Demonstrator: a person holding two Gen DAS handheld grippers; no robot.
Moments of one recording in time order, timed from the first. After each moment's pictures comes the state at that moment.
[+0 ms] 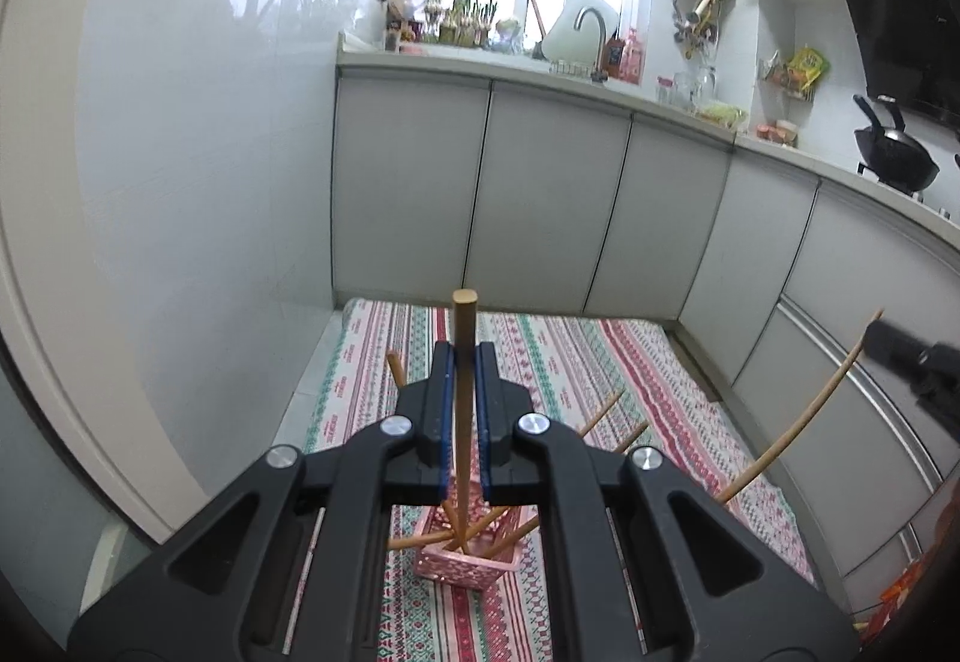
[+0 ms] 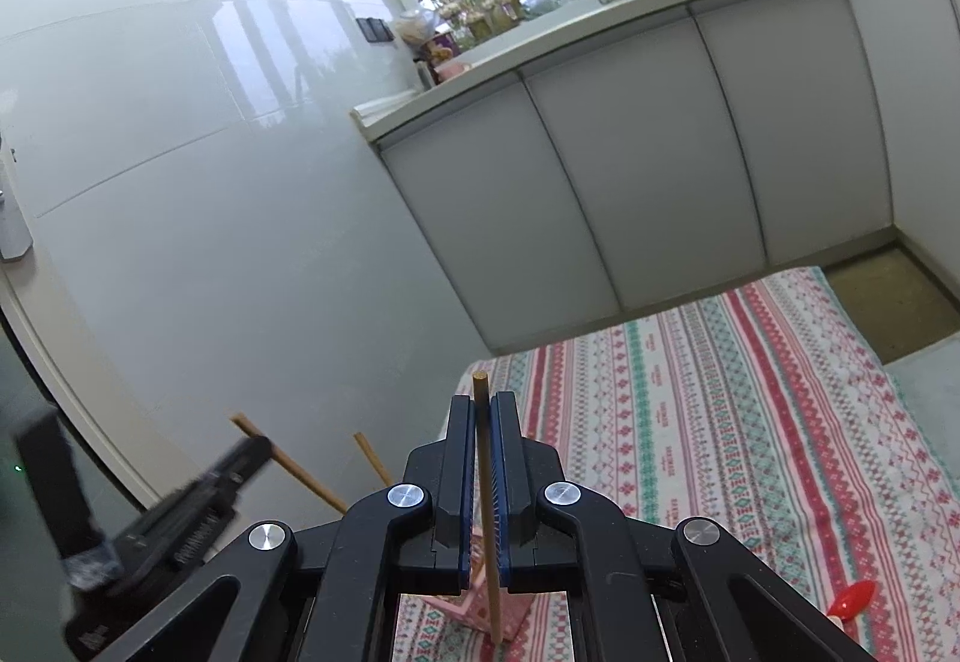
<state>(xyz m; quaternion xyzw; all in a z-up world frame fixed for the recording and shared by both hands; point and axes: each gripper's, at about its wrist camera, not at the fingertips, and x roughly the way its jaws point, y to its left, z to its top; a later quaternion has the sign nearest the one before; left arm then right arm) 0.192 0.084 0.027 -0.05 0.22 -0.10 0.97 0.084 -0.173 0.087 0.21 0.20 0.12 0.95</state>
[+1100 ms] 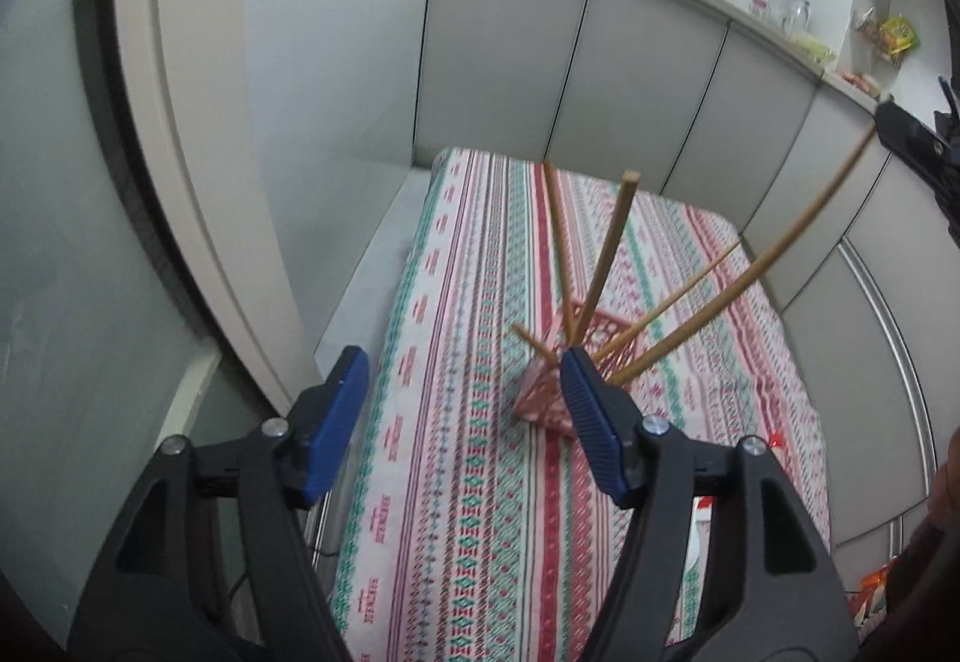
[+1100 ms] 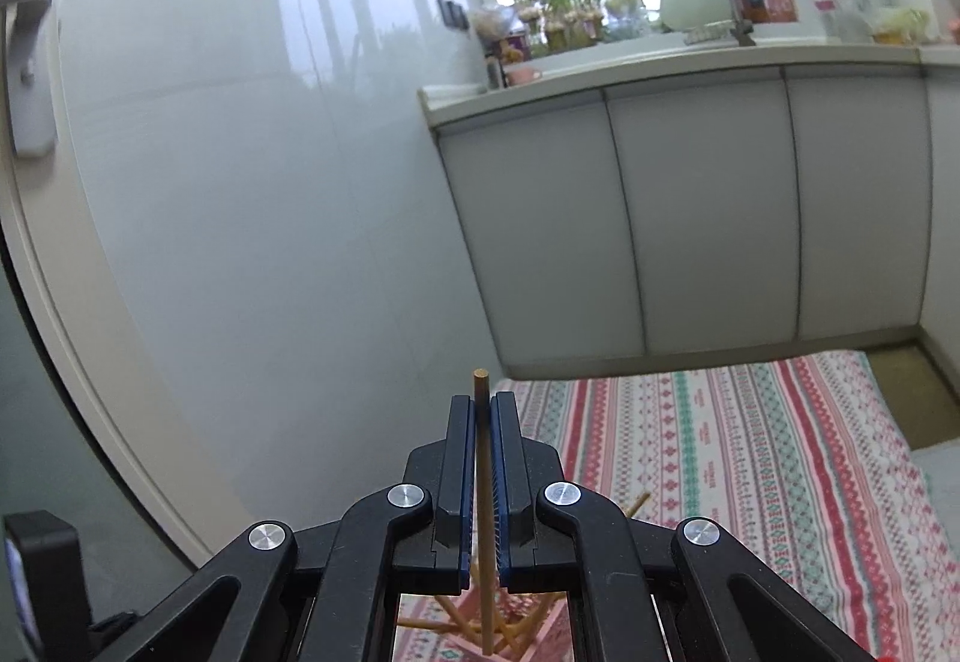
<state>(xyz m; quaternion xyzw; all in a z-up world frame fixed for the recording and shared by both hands) 0.154 0.149 -0.013 -0.07 0.38 -0.02 0.92 0.117 -0.068 0.107 0.09 0.19 0.13 0.97</state>
